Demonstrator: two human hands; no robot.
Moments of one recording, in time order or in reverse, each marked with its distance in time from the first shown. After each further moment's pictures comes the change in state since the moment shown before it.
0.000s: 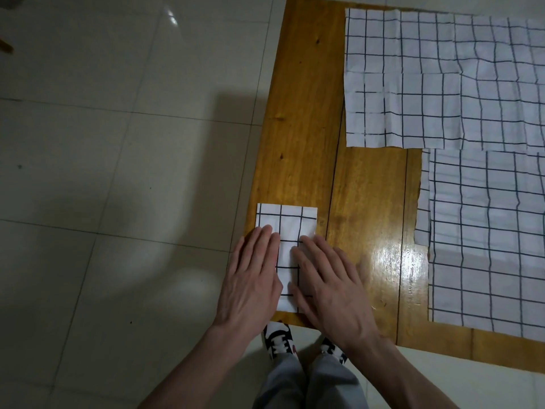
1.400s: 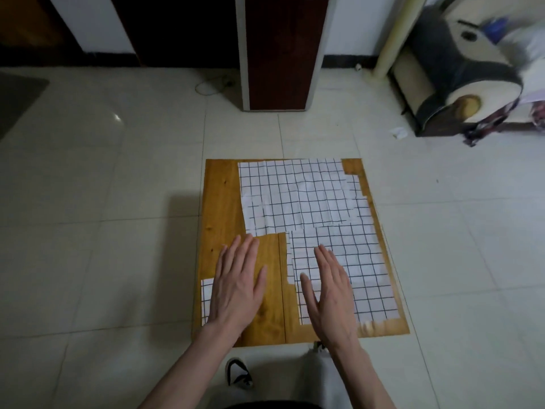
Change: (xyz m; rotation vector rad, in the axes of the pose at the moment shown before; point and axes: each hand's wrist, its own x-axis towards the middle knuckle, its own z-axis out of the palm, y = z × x) left_hand 0.048 0.169 -0.301 -0.288 0.217 0.112; right_hand -0.071 0.063 -0.331 0.325 0.378 0.577
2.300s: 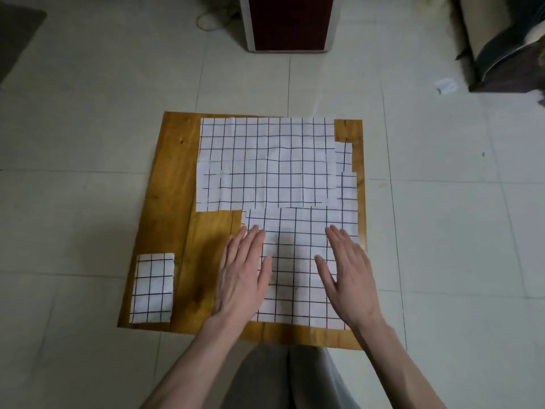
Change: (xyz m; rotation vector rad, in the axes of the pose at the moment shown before) left_hand 0.066 0.142 0.189 0.059 -0.095 -0.155; right_hand 0.110 0.260 -0.030 -0.022 -0.267 -0.123
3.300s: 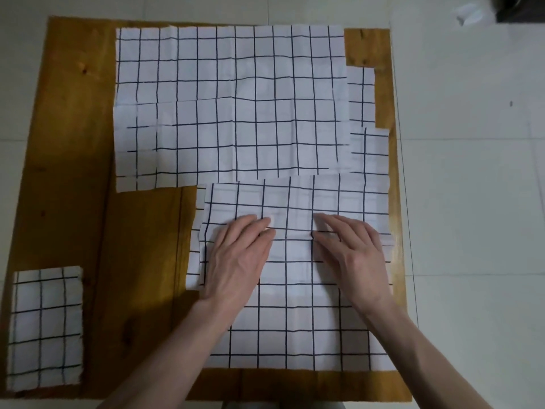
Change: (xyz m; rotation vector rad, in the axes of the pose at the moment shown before) left_hand 0.070 -0.074 0.197 0.017 0.124 0.306; right_hand 0.061 0.134 0.163 -0.097 0.135 -0.281
